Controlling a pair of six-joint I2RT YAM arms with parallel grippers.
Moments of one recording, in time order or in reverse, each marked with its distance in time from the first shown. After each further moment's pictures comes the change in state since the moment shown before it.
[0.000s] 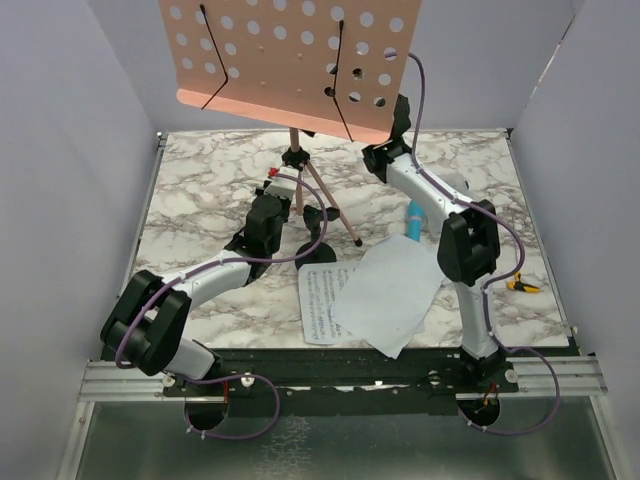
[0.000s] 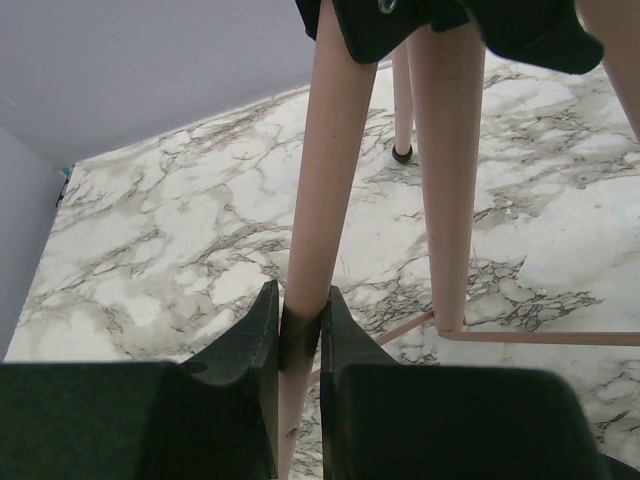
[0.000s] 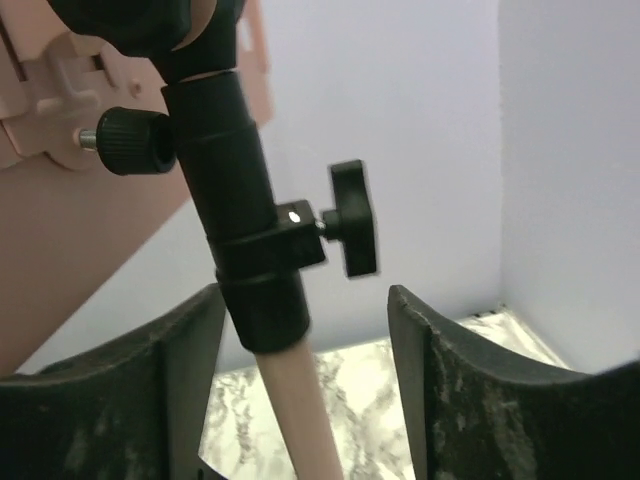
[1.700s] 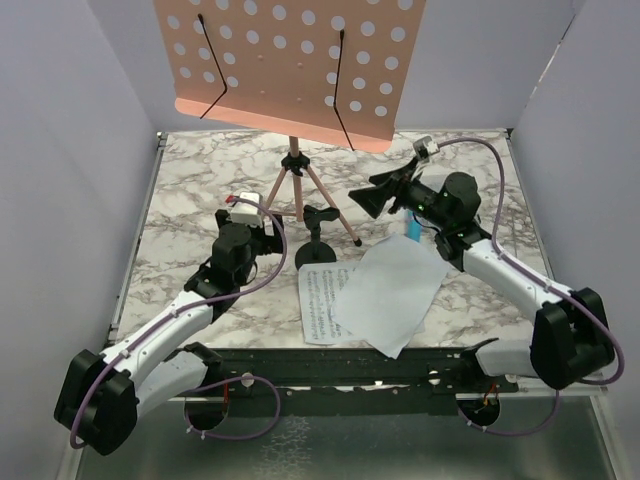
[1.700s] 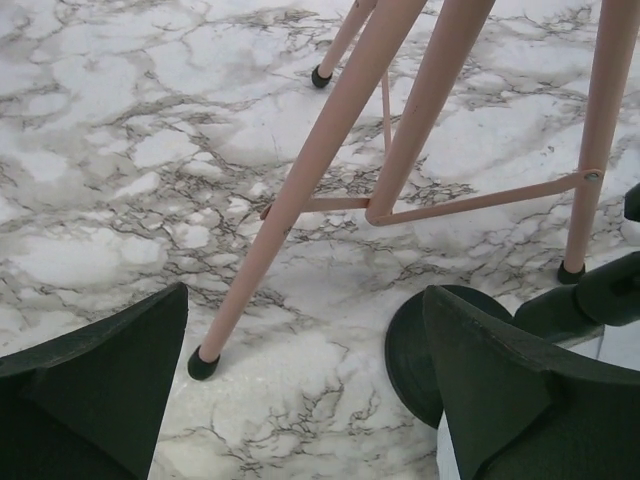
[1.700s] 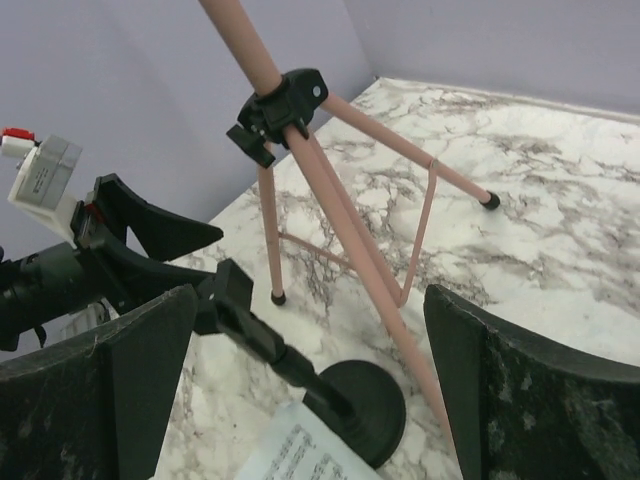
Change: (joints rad) left arm 0.022 -0.459 -0.179 -0.346 0.165 -0.321; right arm -0.132 -0.823 -1.155 -0.180 0.233 -0.144
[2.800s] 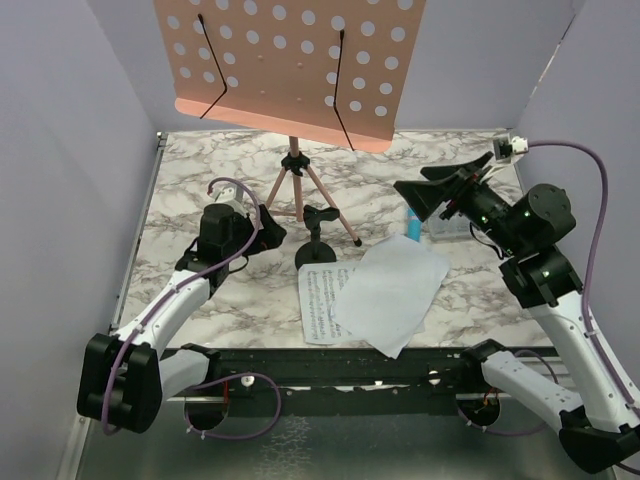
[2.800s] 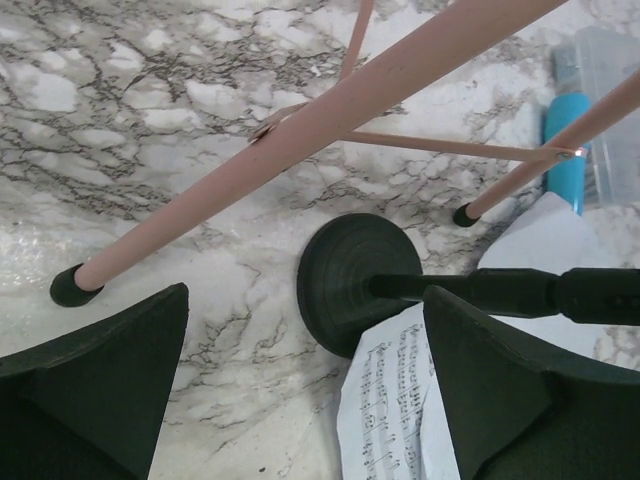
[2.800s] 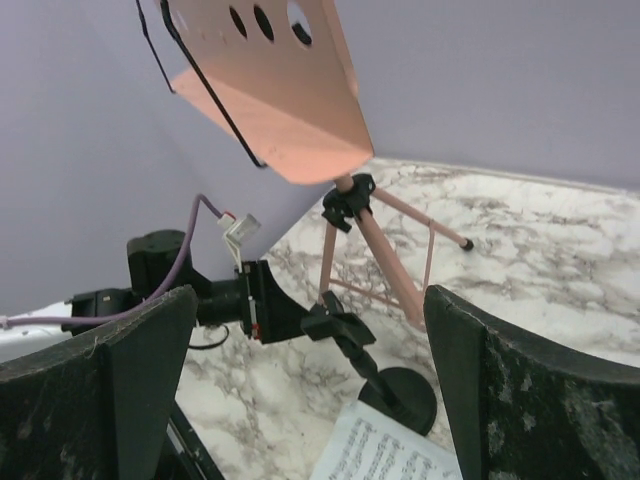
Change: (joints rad) left arm 0.251 0.118 0.074 -0.217 0.478 -0.387; right arm 0.000 -0.523 0.200 -0.686 0.196 0.016
